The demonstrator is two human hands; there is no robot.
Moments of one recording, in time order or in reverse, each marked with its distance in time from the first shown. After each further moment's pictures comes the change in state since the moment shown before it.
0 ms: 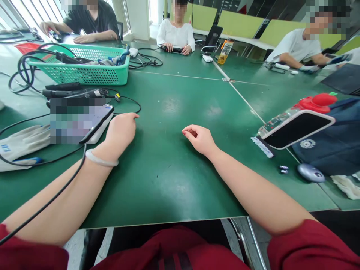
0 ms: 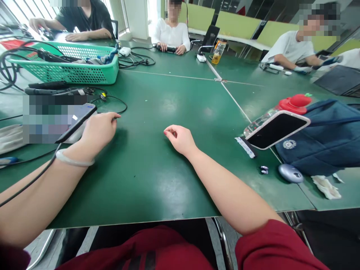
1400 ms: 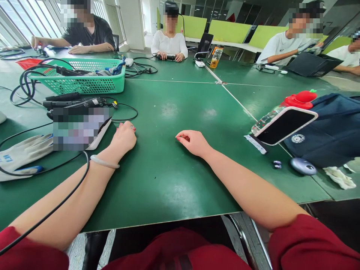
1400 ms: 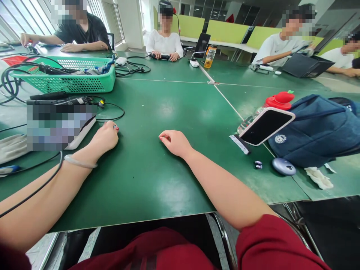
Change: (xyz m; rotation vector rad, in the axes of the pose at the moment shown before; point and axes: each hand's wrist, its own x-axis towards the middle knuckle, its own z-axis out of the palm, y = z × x) left_hand 0.001 0.004 0.017 -0.013 -0.166 -0.210; right_hand -0.002 -0.001 0.000 -0.112 -0.123 -0.058
